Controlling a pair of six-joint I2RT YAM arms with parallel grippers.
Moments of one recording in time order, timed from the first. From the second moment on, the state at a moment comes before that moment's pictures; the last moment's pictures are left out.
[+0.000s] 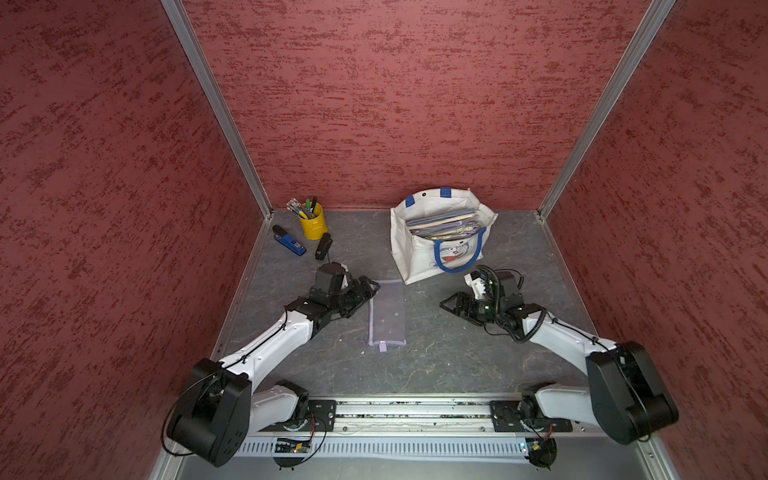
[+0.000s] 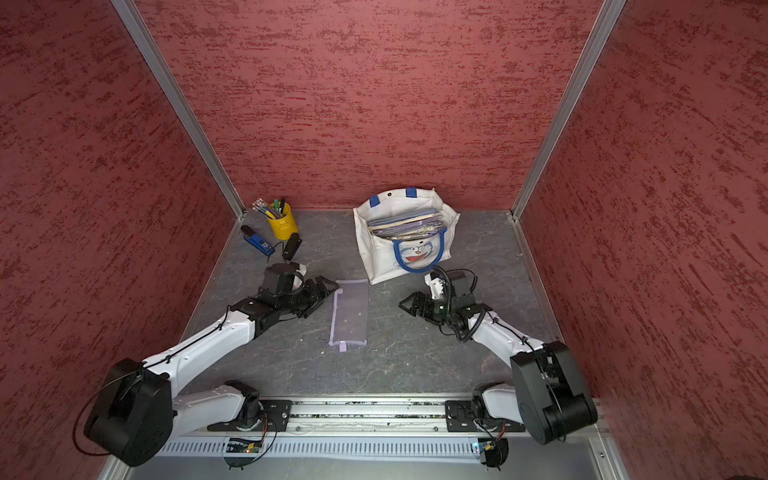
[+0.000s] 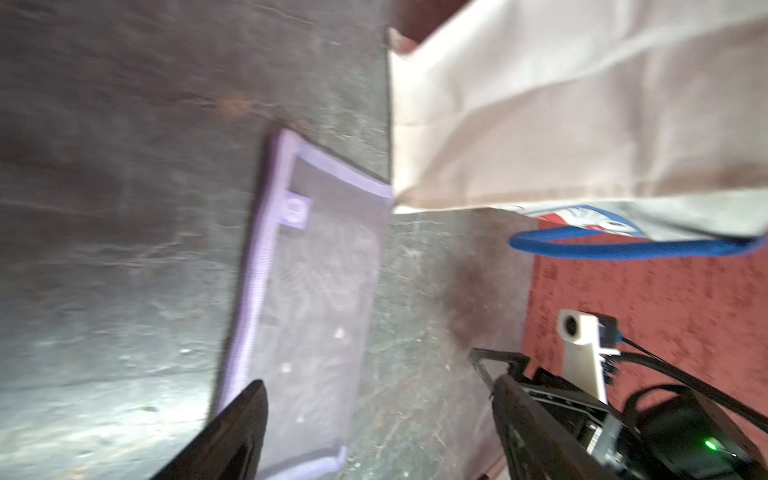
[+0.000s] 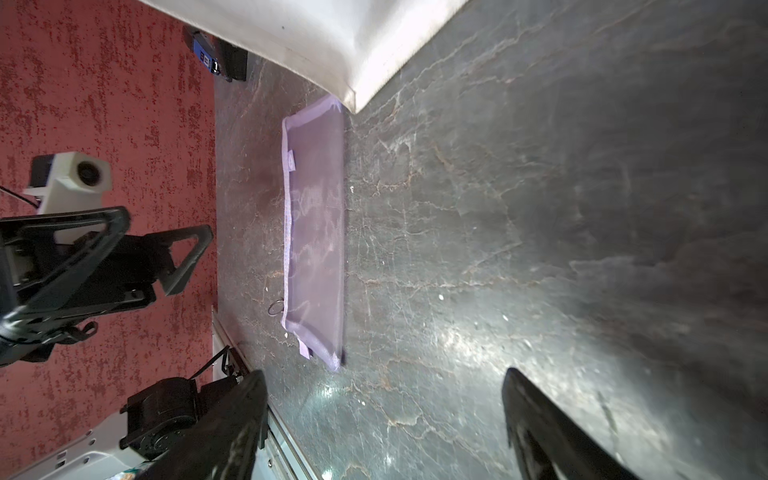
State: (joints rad) left arm -0.37 1.22 0.62 -0.16 0.33 -0.98; right arm 0.31 1.34 0.55 -0.02 -0.66 0.67
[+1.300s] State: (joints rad) left arm -0.70 1.42 0.41 0.40 0.29 -1.13; right arm 0.49 1.62 0.56 0.51 -0.71 0.86
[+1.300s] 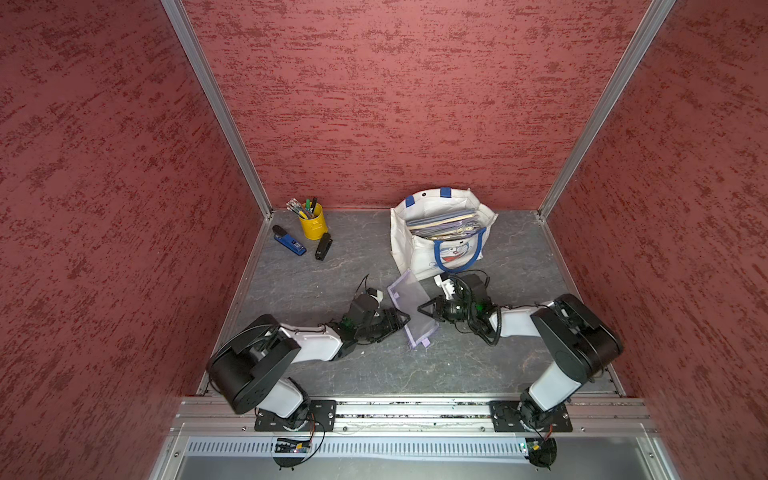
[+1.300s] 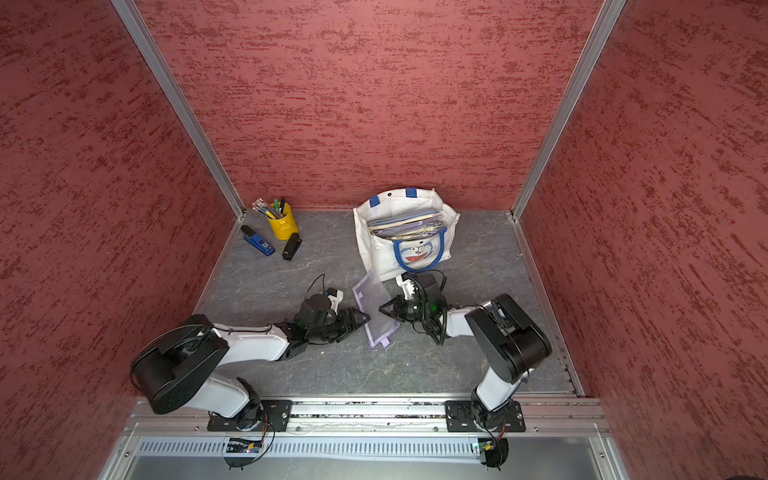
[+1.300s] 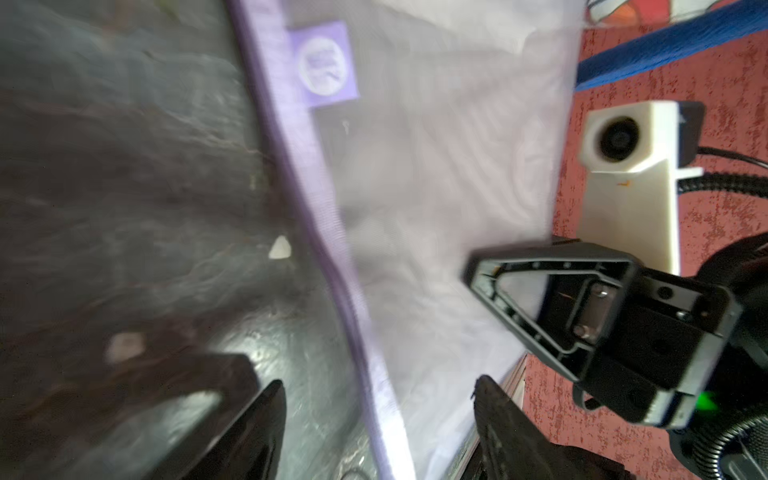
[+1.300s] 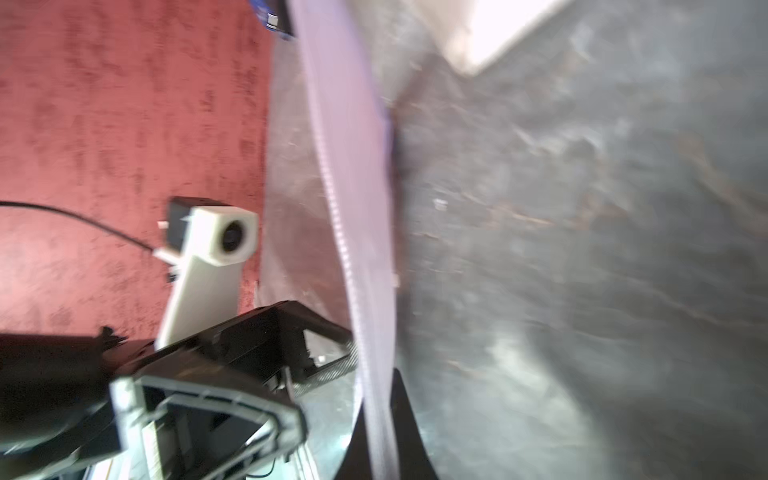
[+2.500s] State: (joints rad) left arm -0.43 1.25 1.29 0.01 0.53 -0.65; right arm 0.47 1.12 0.84 0.30 -0.73 0.80
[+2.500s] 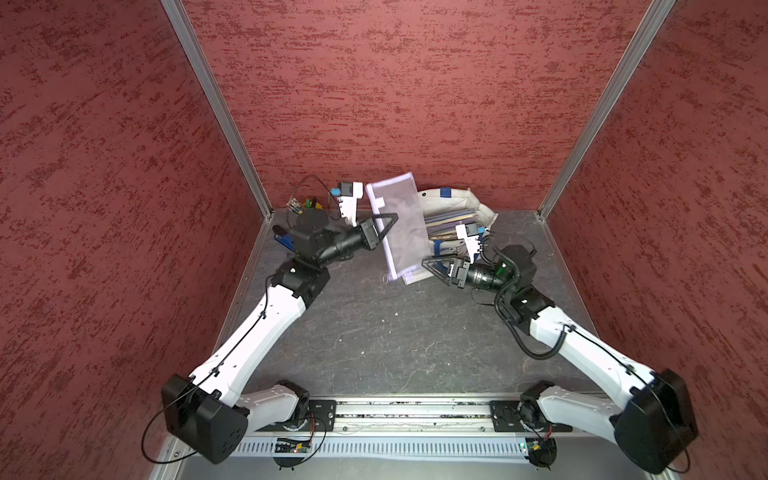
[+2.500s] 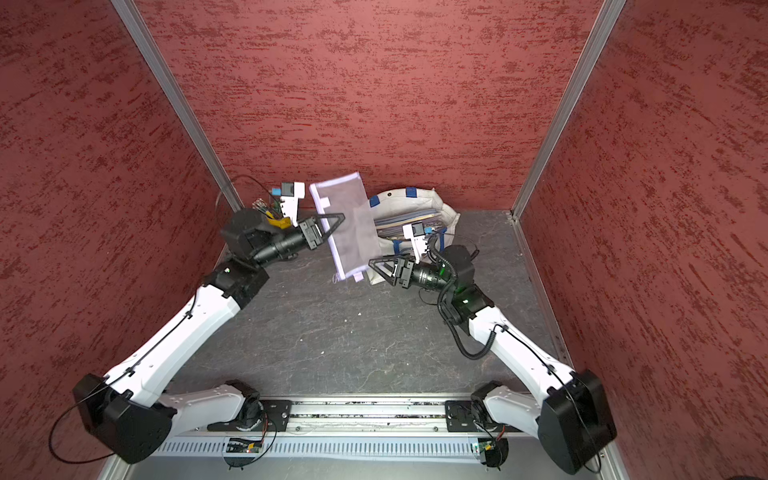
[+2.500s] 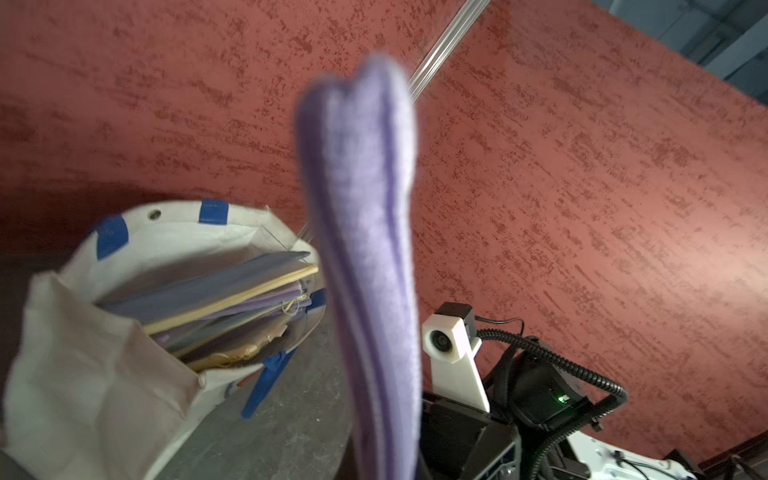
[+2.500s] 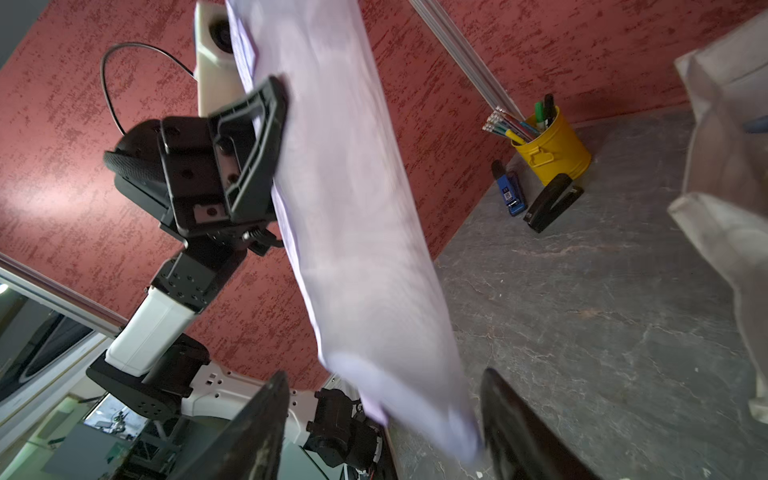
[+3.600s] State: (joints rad) left arm -0.59 2.34 2.43 -0.49 0.19 0.40; right arm 0.15 0.82 0.87 -0.45 -0.70 0.59
